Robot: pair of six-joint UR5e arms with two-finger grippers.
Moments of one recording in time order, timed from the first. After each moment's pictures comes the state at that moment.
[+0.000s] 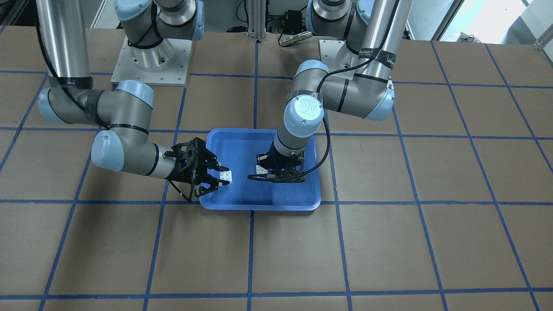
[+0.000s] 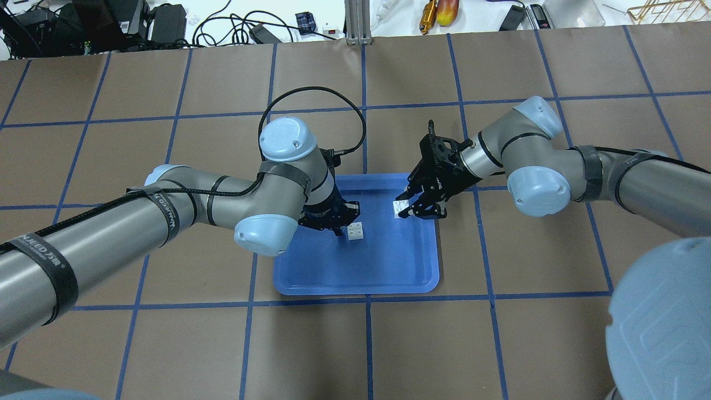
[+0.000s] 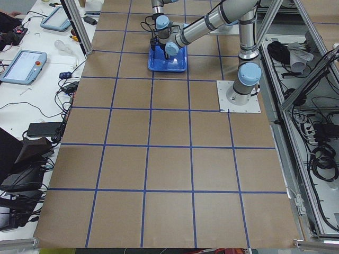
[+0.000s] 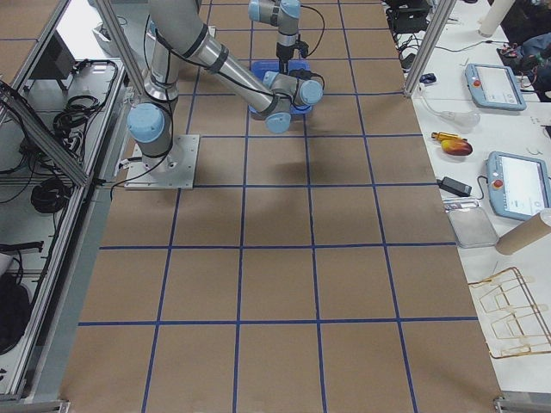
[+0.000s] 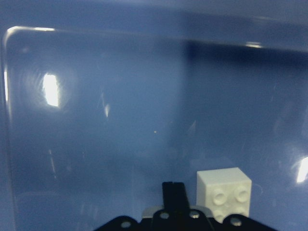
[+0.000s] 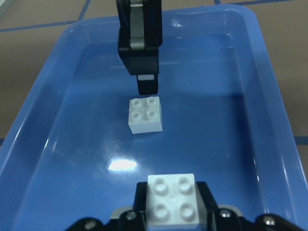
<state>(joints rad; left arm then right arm) -1.85 -1.96 -1.96 -0.84 1.40 -0.35 1.54 -1.17 1.99 -2.15 -0.83 -1.72</state>
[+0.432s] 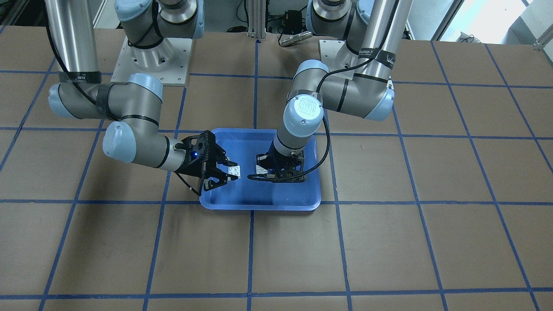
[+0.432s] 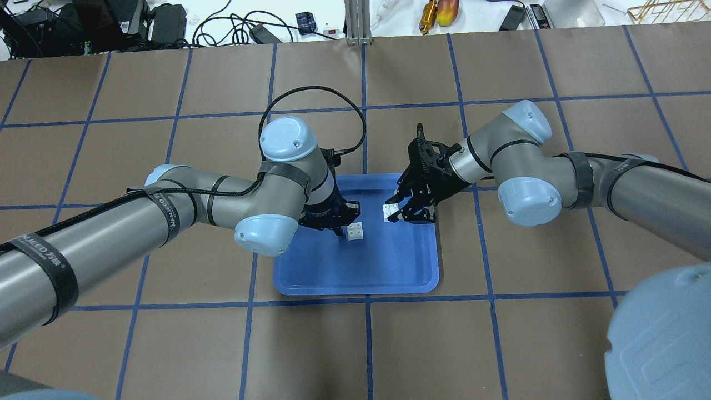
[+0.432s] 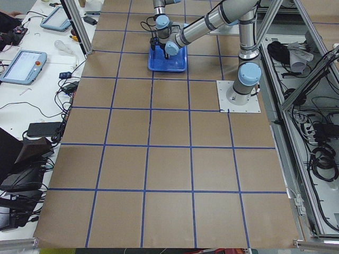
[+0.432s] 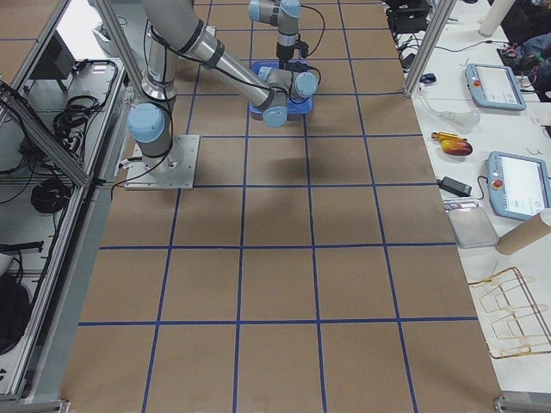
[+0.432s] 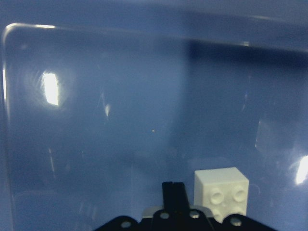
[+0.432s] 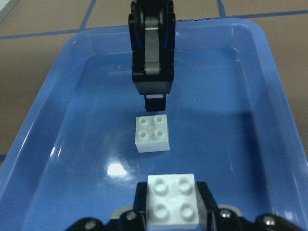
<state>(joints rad) -1.85 -1.96 -1.96 -0.84 1.41 -0.36 1.57 -1.18 2.03 -2.24 -0.80 -1.68</state>
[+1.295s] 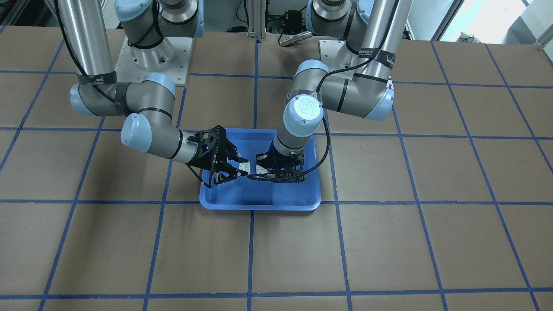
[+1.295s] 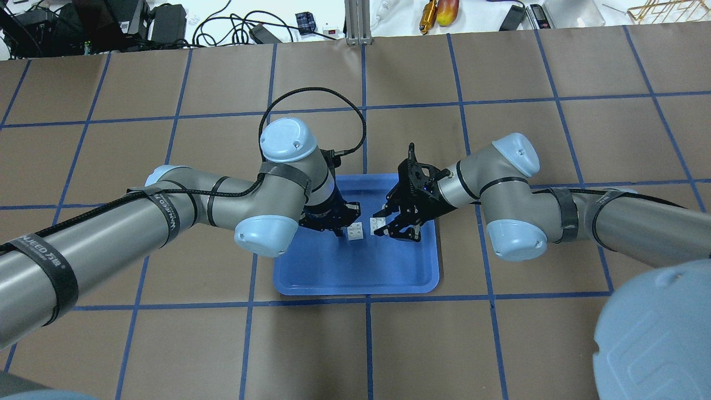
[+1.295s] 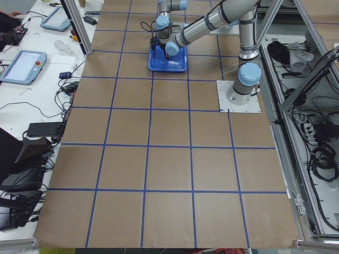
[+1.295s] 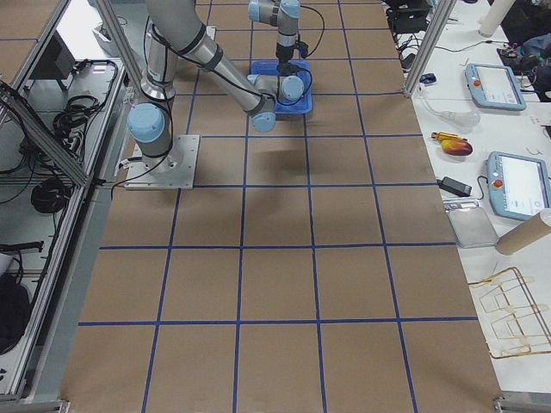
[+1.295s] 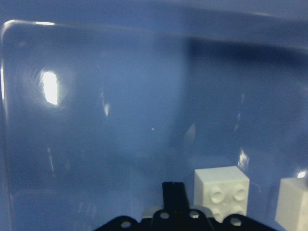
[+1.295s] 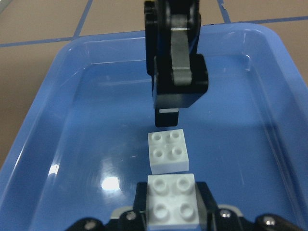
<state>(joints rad) -1.85 -1.96 -1.96 -0.84 1.40 -0.36 1.60 -1.16 2.13 -2.47 -0.76 -1.55</state>
